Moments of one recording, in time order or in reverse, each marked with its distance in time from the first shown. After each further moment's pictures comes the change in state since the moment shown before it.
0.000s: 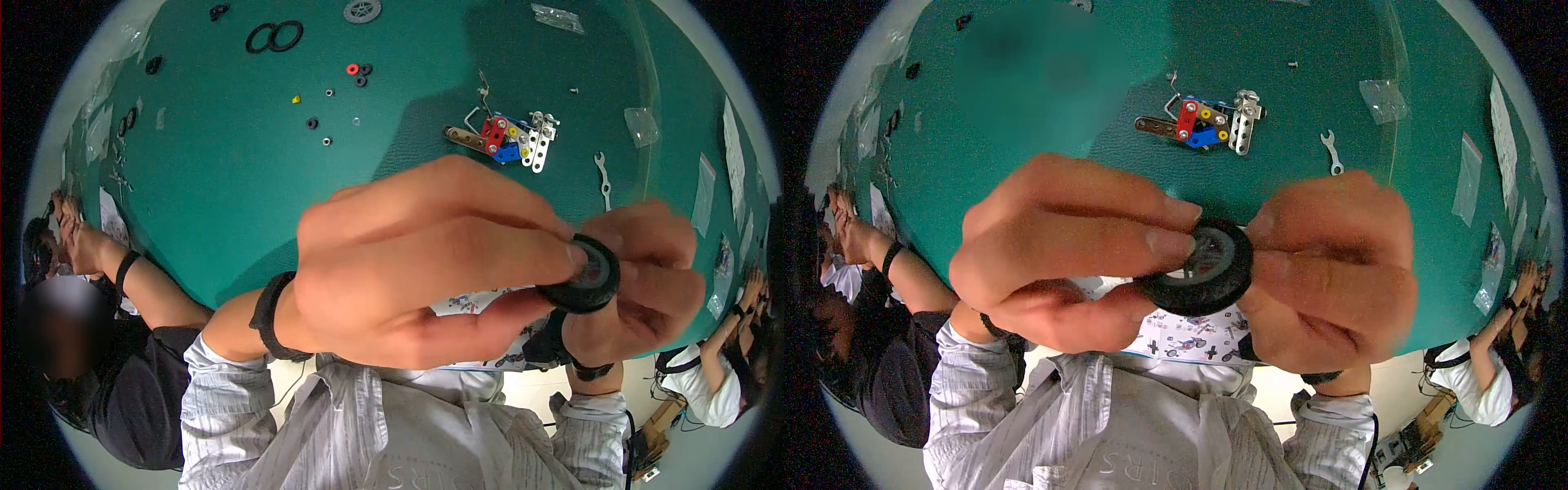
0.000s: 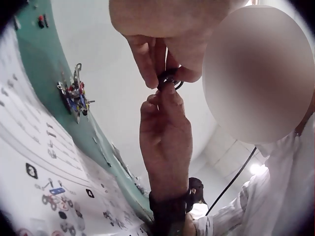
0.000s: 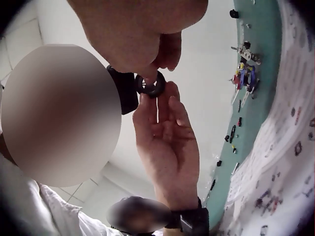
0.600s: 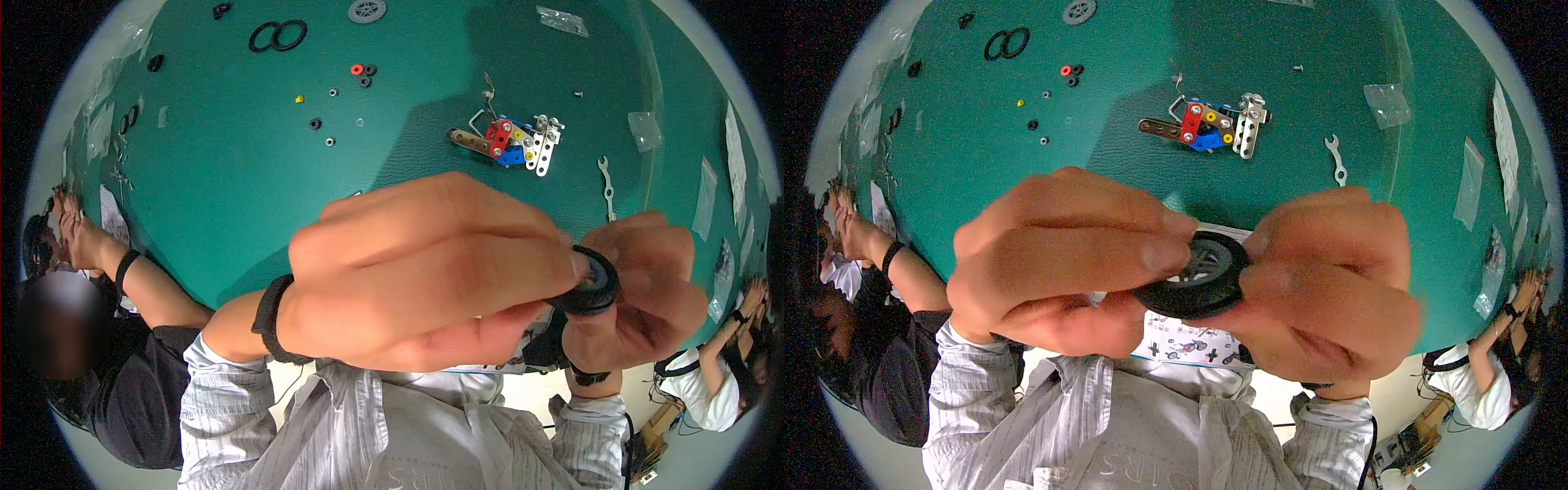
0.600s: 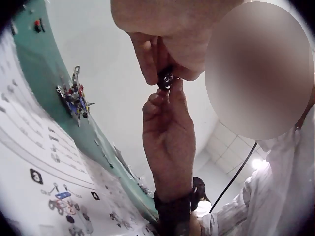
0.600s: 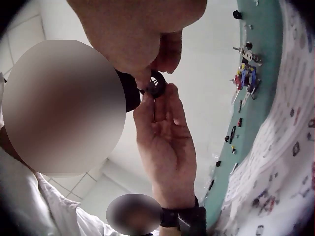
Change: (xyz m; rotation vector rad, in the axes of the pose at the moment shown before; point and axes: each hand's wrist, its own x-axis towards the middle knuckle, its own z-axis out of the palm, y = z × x) left_hand -0.004 0.000 0.003 0.029 0.042 0.018; right_hand 0.006 -0.010 0.004 -0.054 -0.063 0.010
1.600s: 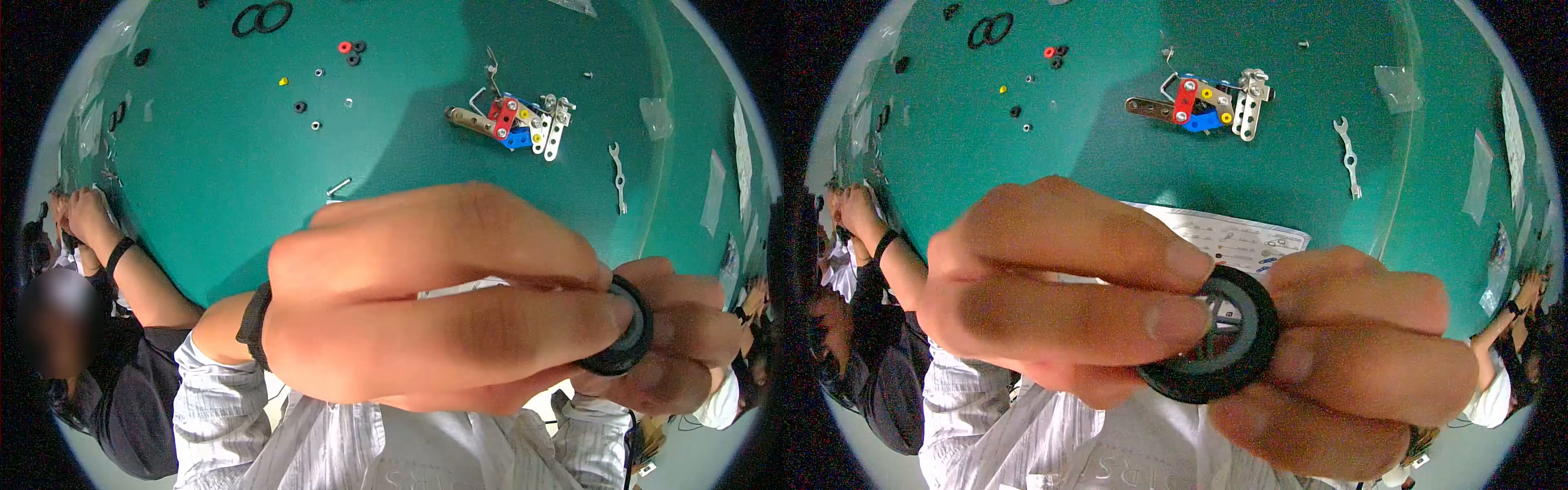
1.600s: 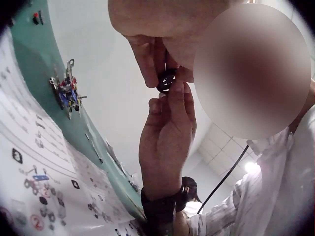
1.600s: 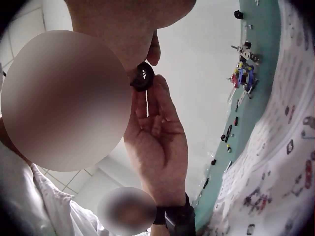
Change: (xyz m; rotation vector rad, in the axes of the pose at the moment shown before) left_hand 0.000 0.002 0.010 -0.138 0.005 0.044; right_hand -0.017 -0.007 0.004 0.065 0.103 -0.214
